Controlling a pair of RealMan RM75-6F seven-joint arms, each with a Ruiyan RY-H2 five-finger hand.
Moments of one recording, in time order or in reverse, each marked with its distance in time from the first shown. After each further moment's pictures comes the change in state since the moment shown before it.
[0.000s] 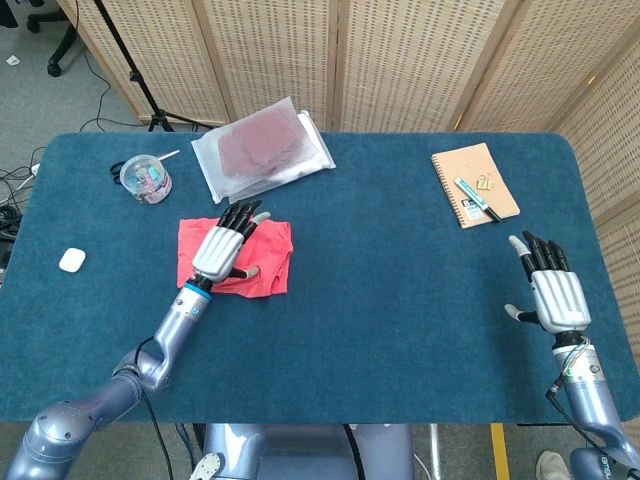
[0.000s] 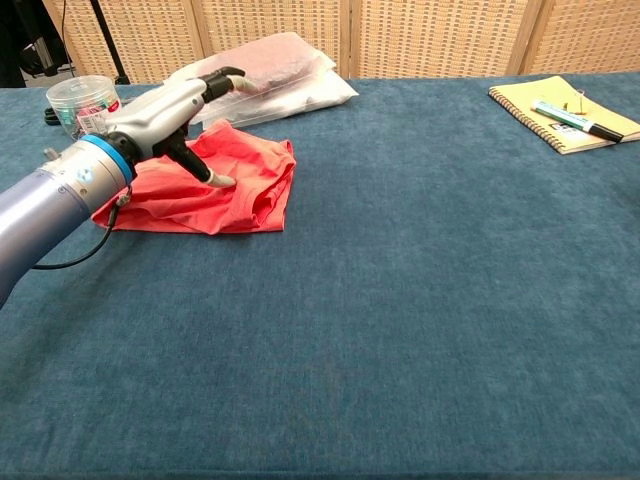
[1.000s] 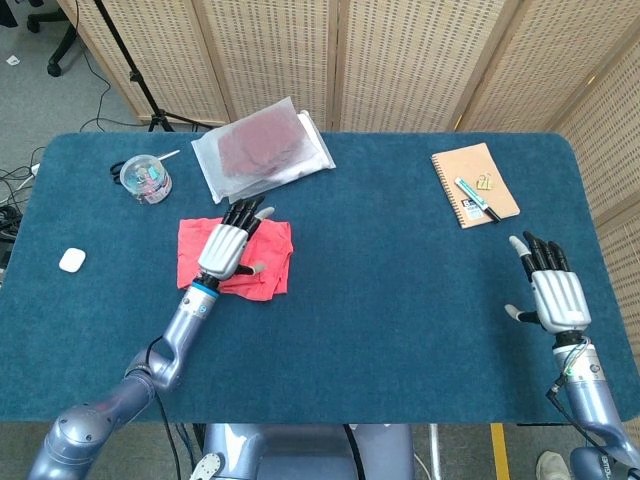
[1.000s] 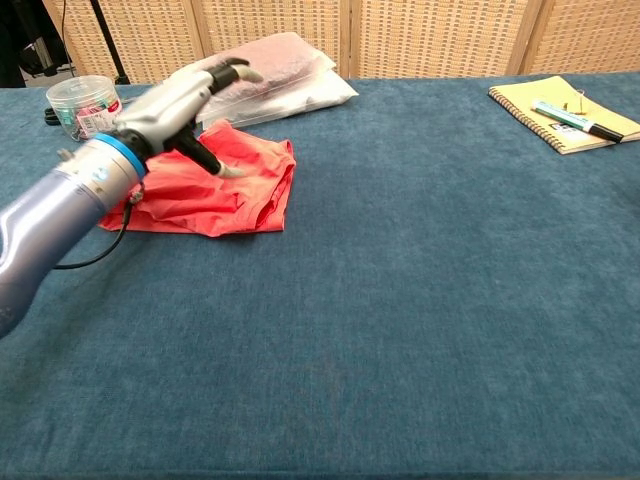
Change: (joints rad) left arm -0.022 -0.071 -0.020 0.109 -0.008 0.036 -0.059; right arm 0.001 0.001 -0.001 0.004 0.004 -0.008 0.007
